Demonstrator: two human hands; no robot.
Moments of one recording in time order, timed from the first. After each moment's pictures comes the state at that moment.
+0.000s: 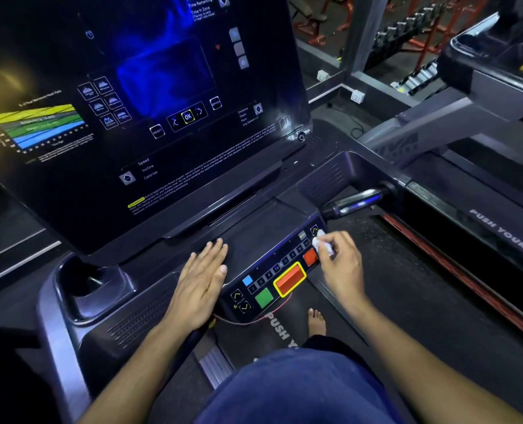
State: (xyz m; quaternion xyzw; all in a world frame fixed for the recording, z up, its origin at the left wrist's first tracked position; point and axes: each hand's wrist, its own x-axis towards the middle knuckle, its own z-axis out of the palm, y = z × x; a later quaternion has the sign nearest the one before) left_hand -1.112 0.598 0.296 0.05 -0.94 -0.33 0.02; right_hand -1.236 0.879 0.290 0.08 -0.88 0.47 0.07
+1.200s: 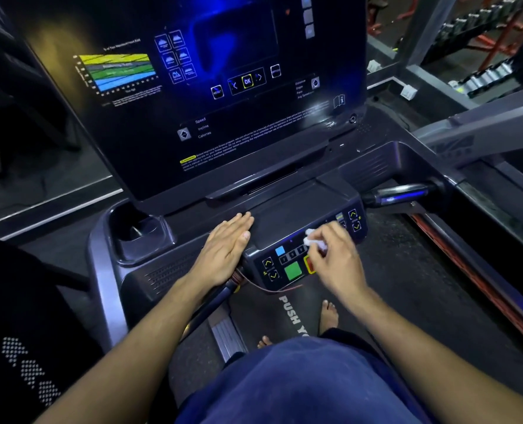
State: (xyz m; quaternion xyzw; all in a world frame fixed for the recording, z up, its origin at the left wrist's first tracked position) left_hand -1.105 0.578 0.287 0.08 -0.93 -0.35 0.00; right_hand -1.194 0.828 0.306 0.27 -0.88 0.39 0.03
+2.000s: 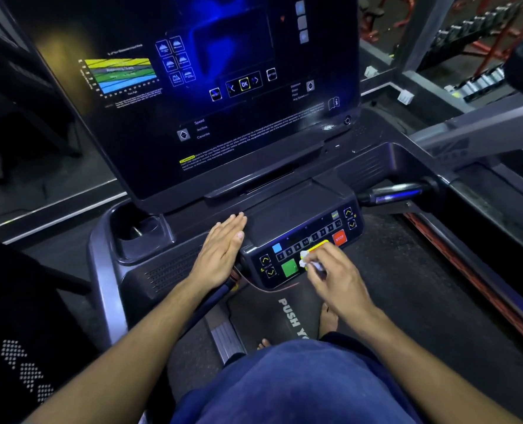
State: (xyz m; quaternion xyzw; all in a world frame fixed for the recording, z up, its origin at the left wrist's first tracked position) left_hand -1.094 0.586 0.284 0.11 -0.92 -0.38 0.03; right_hand -1.164 0.859 0.299 0.35 -0.87 0.35 0.01
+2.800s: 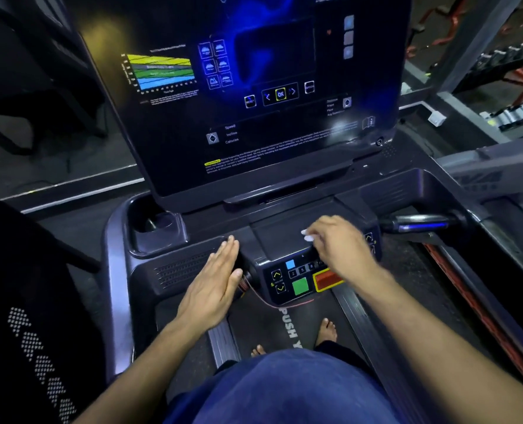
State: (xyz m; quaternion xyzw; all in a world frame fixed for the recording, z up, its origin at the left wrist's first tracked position) left_hand -1.036 0.598 0.289 0.15 -0.94 -0.30 0.03; right_hand -1.253 0.797 0.350 0.43 -0.89 0.17 -0.03
